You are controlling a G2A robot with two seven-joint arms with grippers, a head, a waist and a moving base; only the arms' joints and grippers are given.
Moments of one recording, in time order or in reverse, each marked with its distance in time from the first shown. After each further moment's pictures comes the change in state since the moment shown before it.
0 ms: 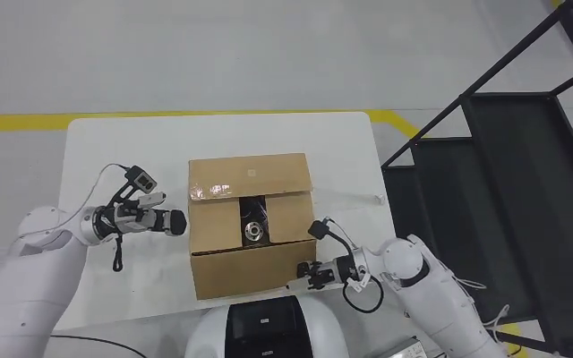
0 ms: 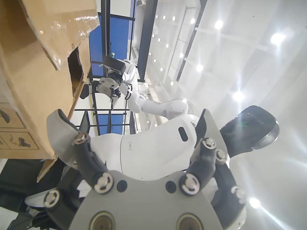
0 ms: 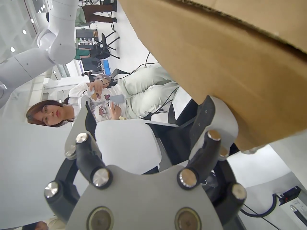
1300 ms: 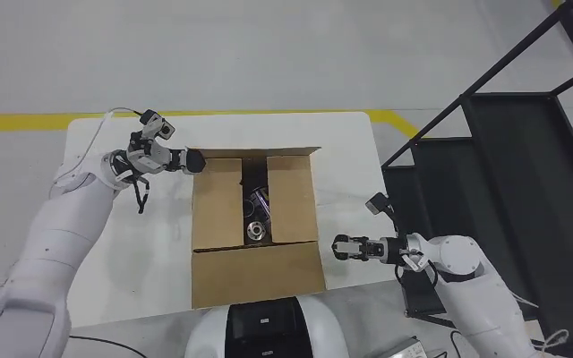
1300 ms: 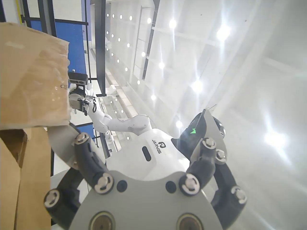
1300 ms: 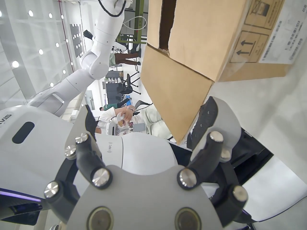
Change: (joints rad) left arm -0.490 -0.152 0.394 0.449 -0.394 -0.054 0.000; right arm -0.131 0.071 0.305 -0.017 0.336 -0.028 0.001
